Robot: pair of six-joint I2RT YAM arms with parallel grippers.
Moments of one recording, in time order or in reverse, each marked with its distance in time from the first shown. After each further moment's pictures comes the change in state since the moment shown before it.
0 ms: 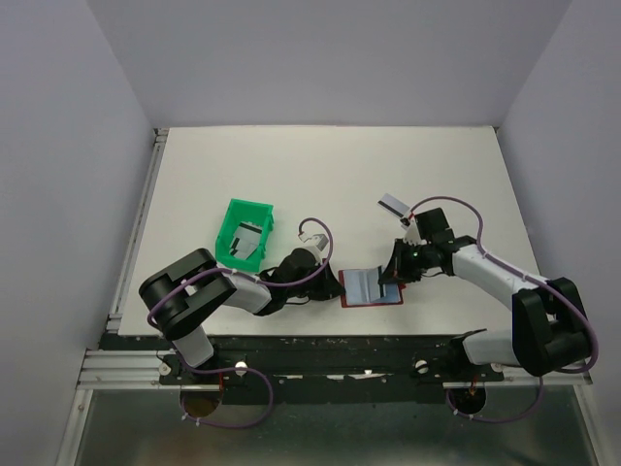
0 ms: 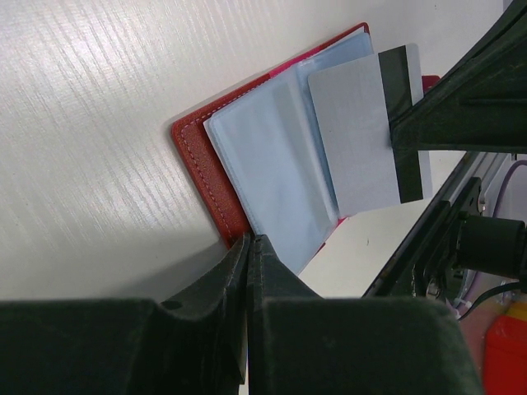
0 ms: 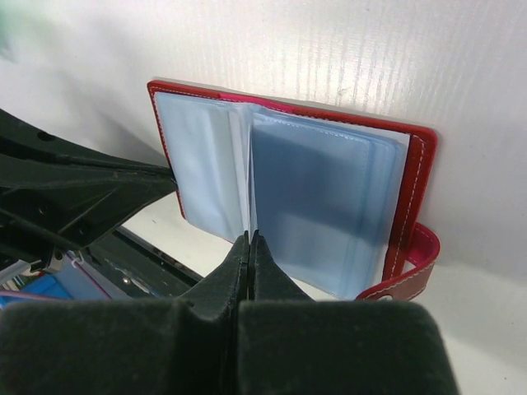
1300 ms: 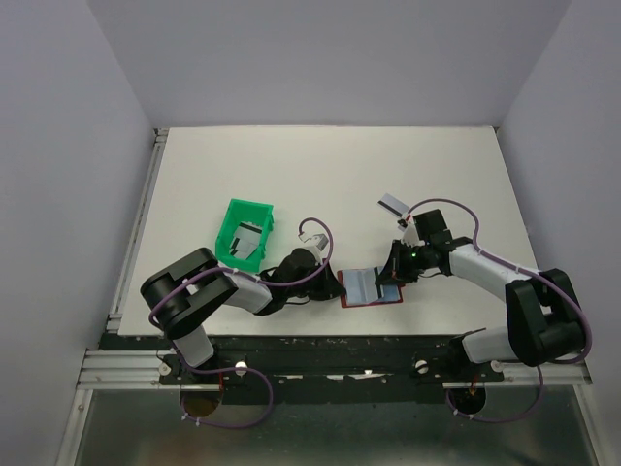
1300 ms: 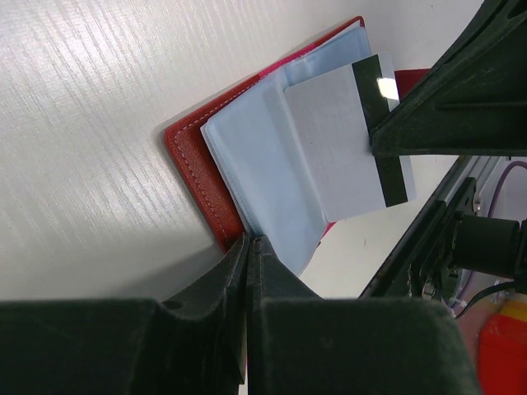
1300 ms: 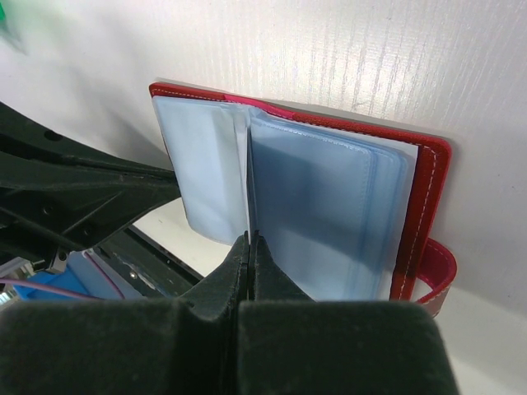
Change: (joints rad) left arm 0.001 0.010 0.001 0.014 0.010 -0.011; right arm -0.006 0.055 -0.022 0.070 -0.061 -0.002
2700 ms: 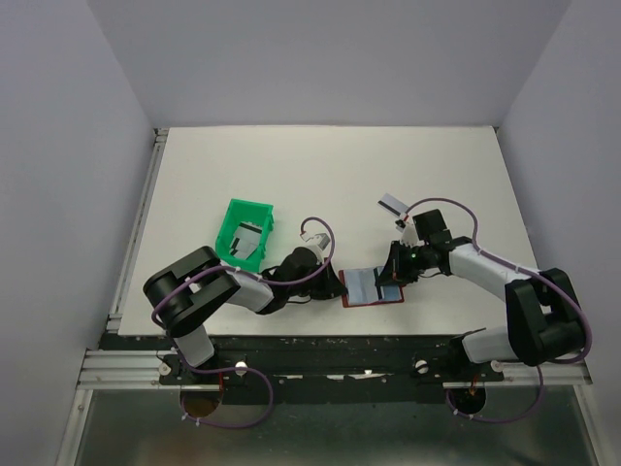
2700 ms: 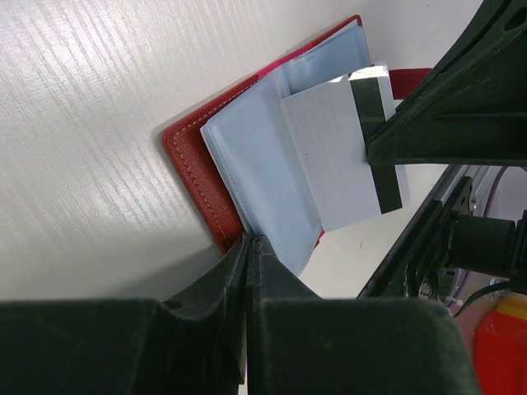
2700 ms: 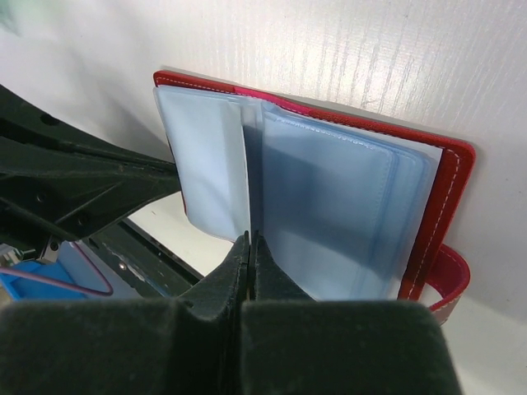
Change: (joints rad) left arm 0.001 0.017 0.015 0.005 0.012 -0.003; right arm 0.002 0.002 0.004 -0.015 -0.012 -0.053
